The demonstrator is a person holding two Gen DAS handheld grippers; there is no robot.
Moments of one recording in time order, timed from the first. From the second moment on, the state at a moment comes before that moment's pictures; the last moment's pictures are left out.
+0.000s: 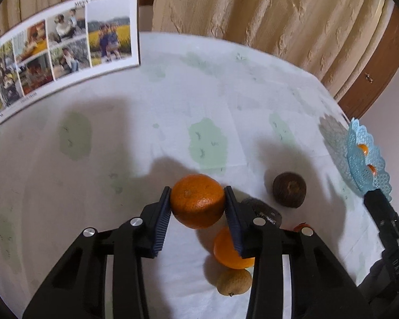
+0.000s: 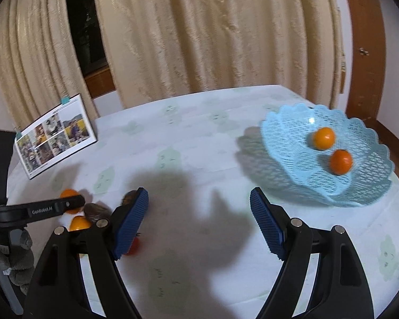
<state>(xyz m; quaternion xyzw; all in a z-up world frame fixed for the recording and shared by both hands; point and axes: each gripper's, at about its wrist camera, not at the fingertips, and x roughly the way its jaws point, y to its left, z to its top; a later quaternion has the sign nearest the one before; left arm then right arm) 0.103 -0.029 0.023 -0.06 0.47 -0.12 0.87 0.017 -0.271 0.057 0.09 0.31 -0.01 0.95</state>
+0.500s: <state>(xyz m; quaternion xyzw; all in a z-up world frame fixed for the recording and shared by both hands) 0.080 -0.008 0.091 -0.06 0.38 -0.10 0.92 0.064 -0.241 0.041 0.14 0.38 0.05 0.91</state>
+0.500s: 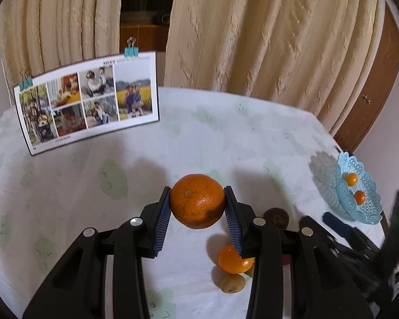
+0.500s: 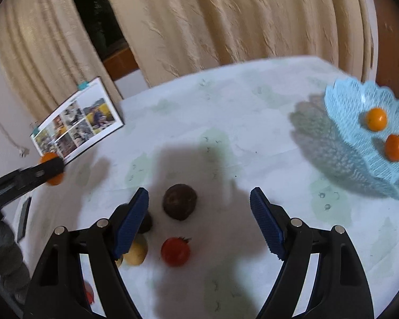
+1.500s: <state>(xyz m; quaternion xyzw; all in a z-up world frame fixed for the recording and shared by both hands) 0.073 -0.015 0.095 -0.05 0.37 -0.11 0.92 0.085 -0.223 0.029 0.13 0.42 0.11 0.89</state>
